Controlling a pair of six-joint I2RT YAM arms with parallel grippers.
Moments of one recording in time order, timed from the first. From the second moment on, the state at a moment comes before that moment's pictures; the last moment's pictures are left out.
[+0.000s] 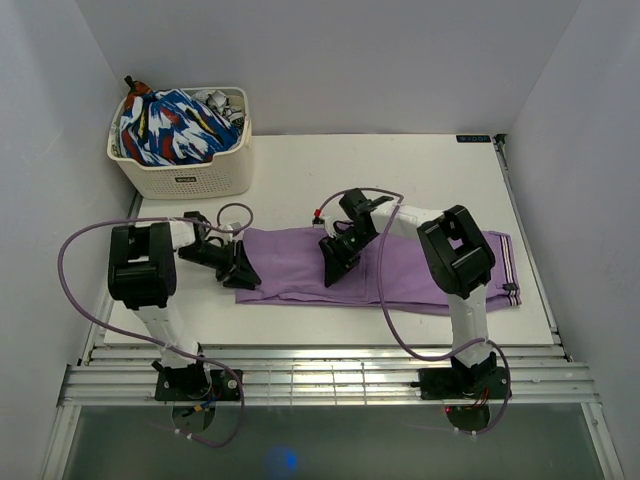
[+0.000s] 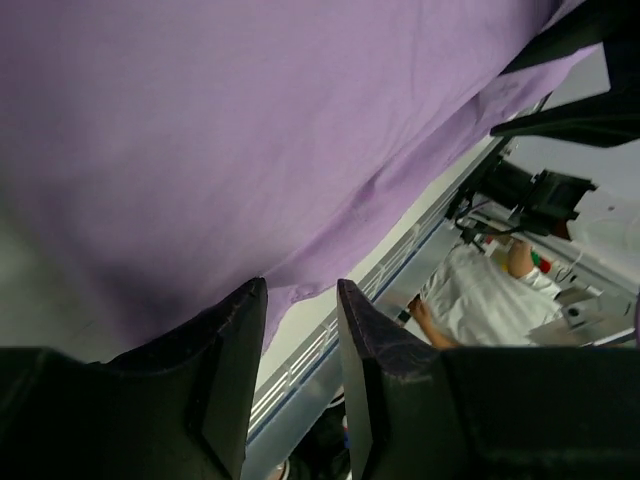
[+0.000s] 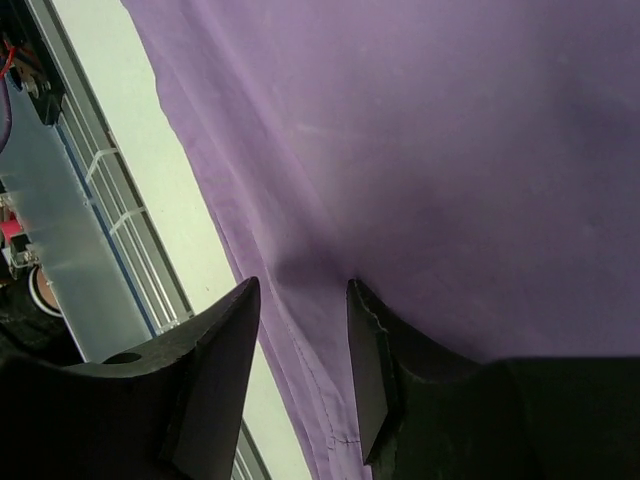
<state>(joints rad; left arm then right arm) 0.05 1.86 0.95 -0.72 0.87 0.02 0.61 2.08 1.39 -0.67 -0.82 -0.19</state>
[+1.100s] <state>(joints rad) 0.27 1.80 0.95 -0.54 0.80 0.07 -0.06 1.56 1.28 -0.96 -0.60 -0.47</state>
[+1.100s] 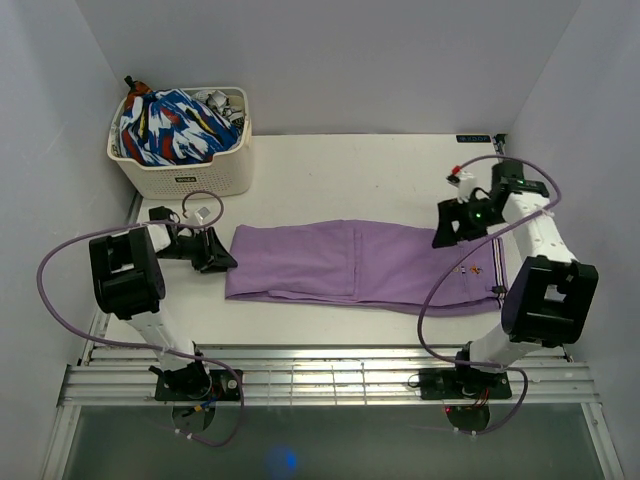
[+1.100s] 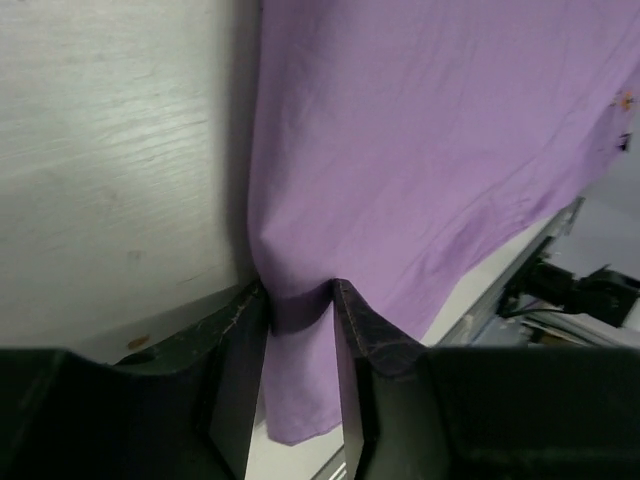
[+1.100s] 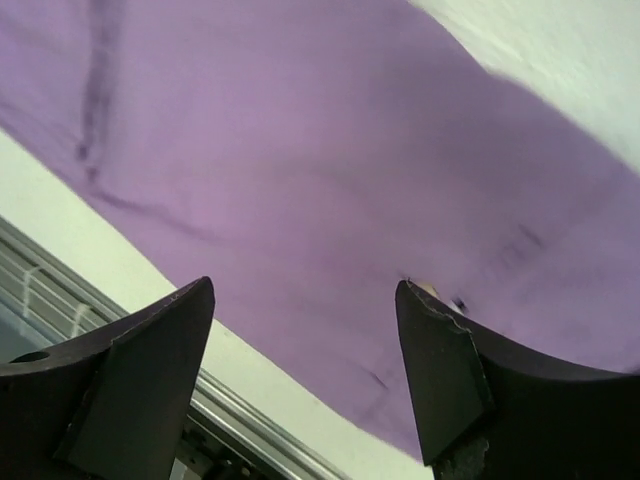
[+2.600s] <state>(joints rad) -0.15 1.53 1.38 -0.72 0.83 -0.15 -0.41 1.79 0.99 -0.88 -0.80 -0.50</state>
